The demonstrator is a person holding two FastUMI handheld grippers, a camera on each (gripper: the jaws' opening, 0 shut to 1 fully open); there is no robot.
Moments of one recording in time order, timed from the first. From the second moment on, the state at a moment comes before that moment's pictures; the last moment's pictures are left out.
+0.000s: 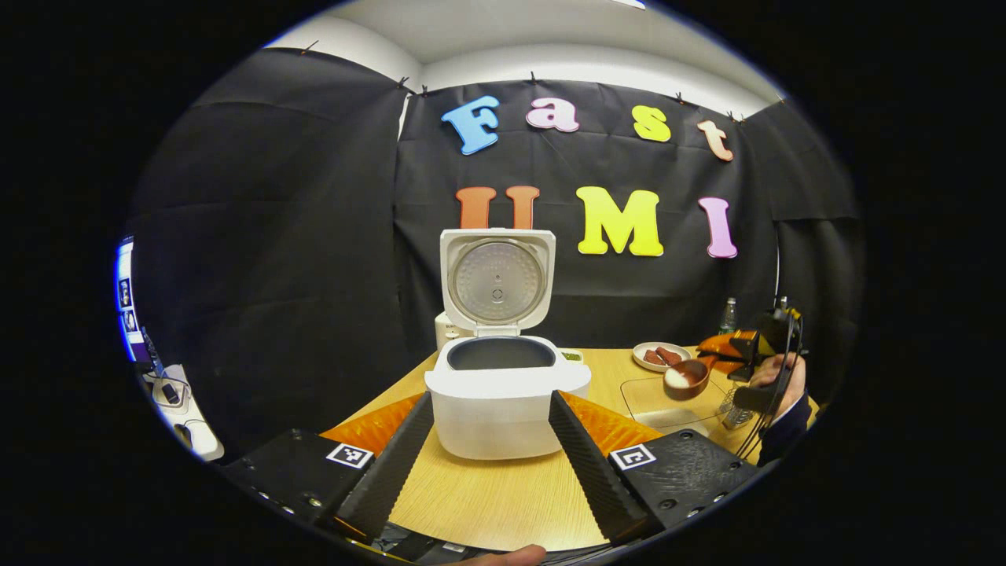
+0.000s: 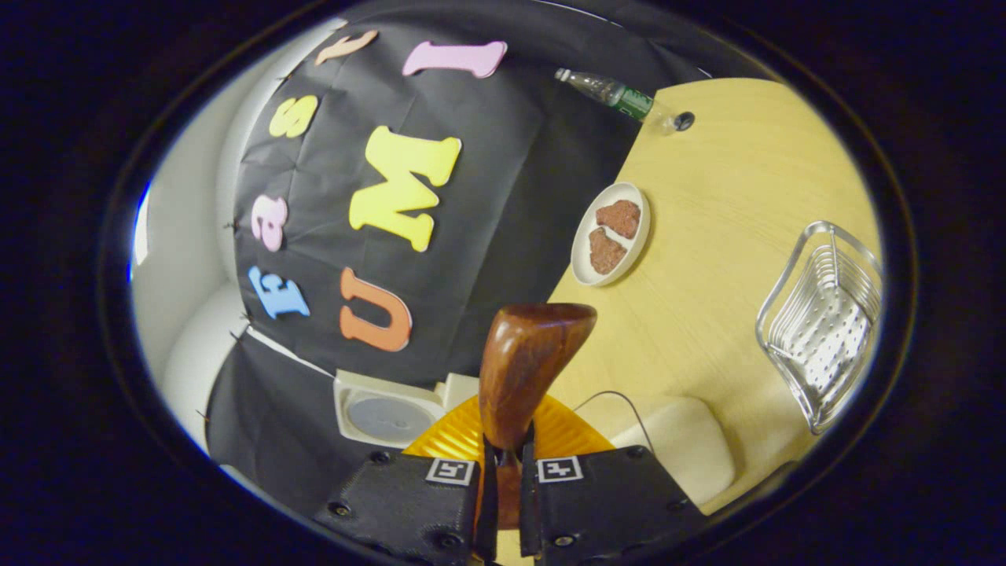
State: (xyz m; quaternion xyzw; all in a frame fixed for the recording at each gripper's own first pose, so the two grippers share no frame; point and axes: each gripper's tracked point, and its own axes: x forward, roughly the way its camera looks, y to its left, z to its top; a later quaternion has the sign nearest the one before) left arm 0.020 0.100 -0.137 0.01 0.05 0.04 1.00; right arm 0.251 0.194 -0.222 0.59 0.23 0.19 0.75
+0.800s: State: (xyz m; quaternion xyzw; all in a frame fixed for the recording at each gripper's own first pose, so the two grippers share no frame) left arm -0.006 0.111 -0.121 0.00 0.04 0.02 1.00; right arm 0.278 0.235 -0.147 0.64 0.22 0.21 0.71
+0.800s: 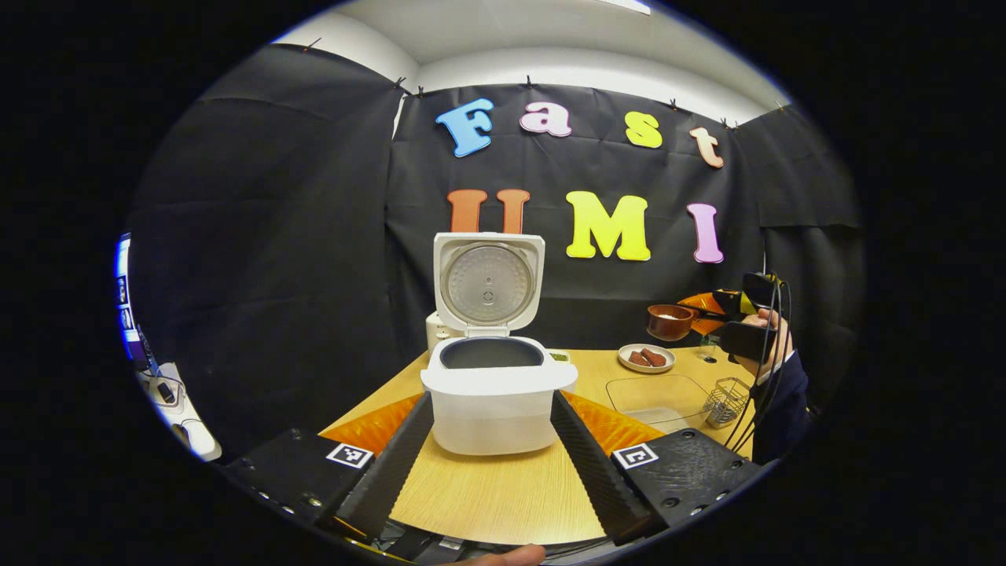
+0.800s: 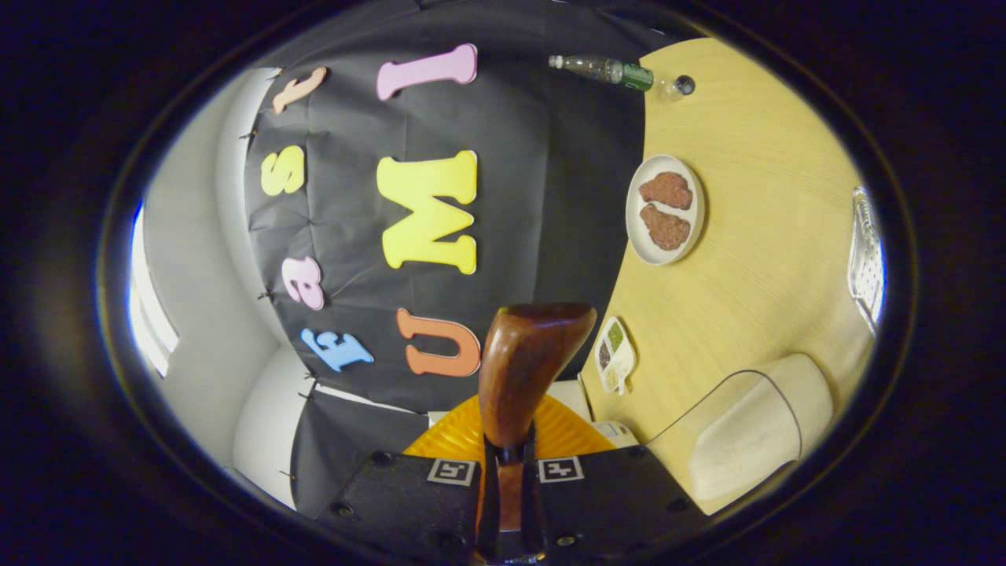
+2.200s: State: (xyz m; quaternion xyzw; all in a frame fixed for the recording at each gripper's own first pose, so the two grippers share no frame) left arm -0.057 0.161 -0.135 -0.03 0.07 0.07 0.99; right arm 0.261 0.571 -0.068 -0.10 -0.05 0.32 0.94
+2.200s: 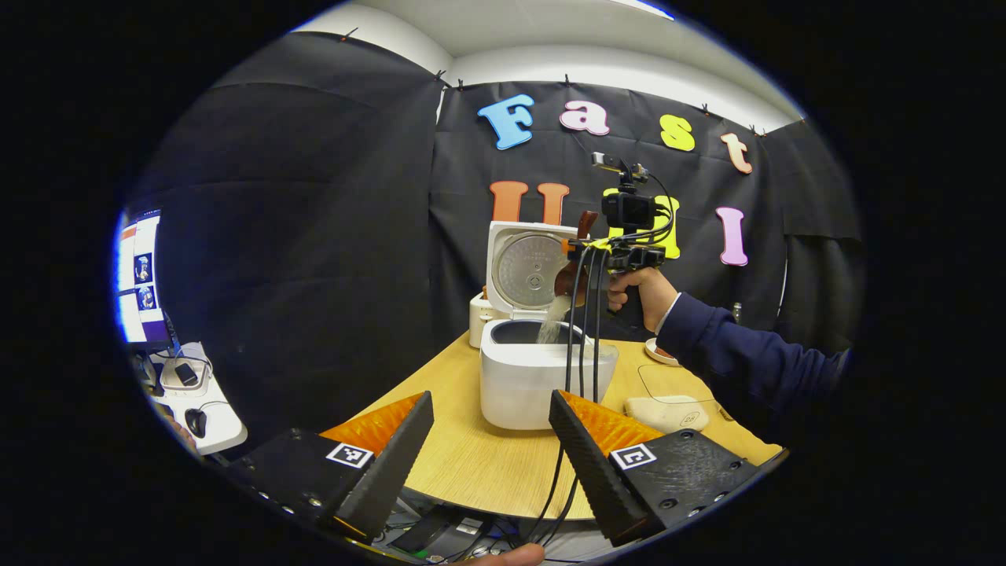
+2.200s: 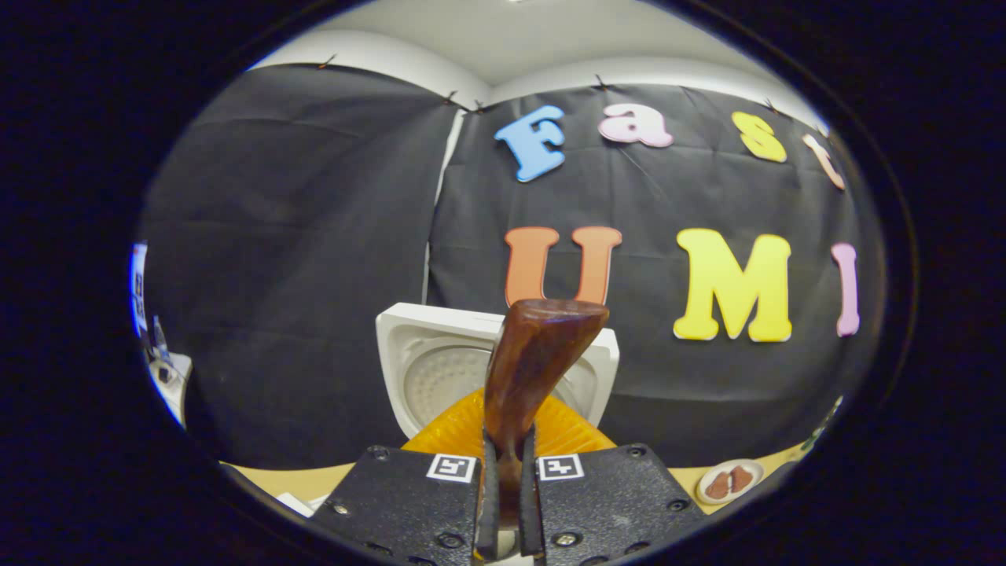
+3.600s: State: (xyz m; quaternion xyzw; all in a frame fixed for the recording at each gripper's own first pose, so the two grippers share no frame) left arm 0.034 0.079 -0.127 -0.03 0.04 0.01 1.00; right arm 0.178 0.325 -0.050 -0.06 -0.01 0.29 0.95
